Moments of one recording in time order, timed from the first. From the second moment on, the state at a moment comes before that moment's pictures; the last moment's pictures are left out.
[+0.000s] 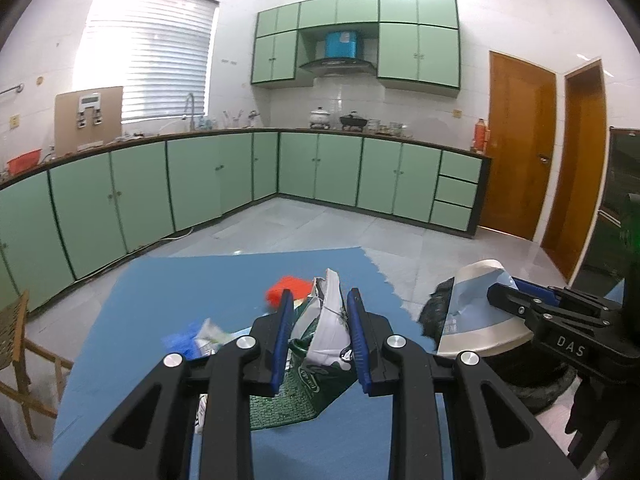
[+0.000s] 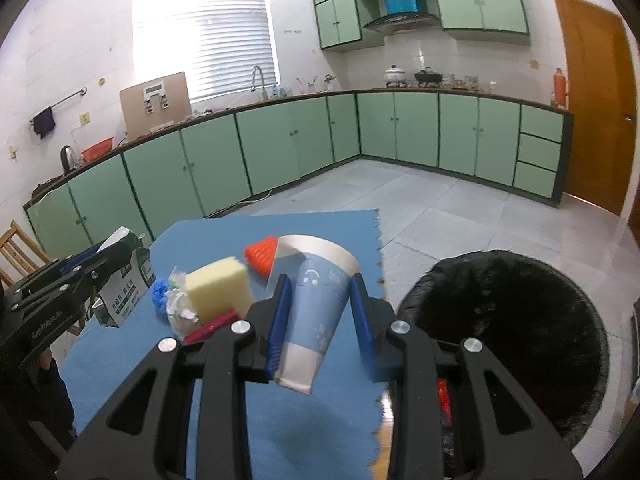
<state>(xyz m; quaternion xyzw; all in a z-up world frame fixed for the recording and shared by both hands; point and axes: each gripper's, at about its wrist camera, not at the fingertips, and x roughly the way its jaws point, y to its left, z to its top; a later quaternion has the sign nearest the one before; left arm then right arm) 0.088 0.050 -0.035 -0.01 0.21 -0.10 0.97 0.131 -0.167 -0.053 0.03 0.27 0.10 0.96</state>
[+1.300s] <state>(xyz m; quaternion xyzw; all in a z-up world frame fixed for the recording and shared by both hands) 0.180 -0.222 -0.056 0.00 0.24 -0.31 0.92 0.131 -0.412 -0.093 0.05 0.28 -0.09 0.95</state>
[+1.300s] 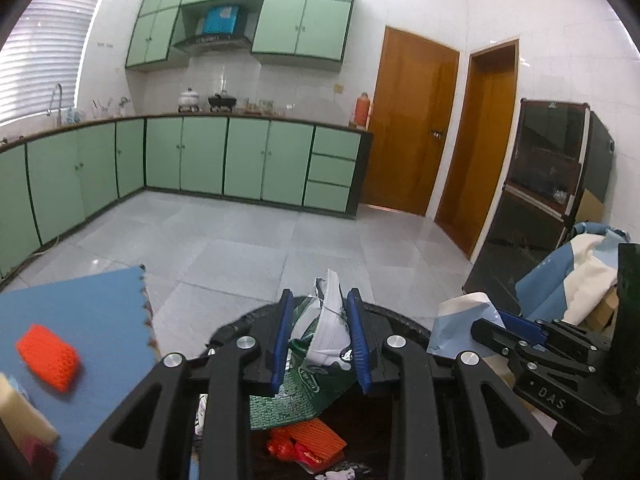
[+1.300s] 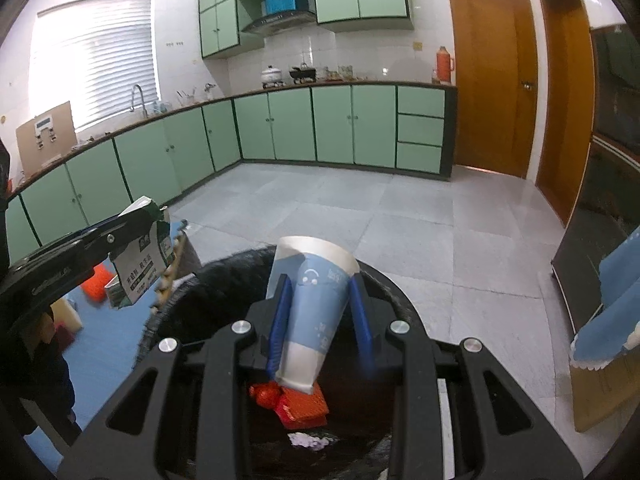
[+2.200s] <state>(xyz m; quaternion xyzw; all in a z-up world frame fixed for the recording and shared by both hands) 0.175 -0.142 -0.052 -0.01 0.26 -0.25 0.93 0.122 -0.375 -0.095 0.09 0.27 -0.10 0.95</state>
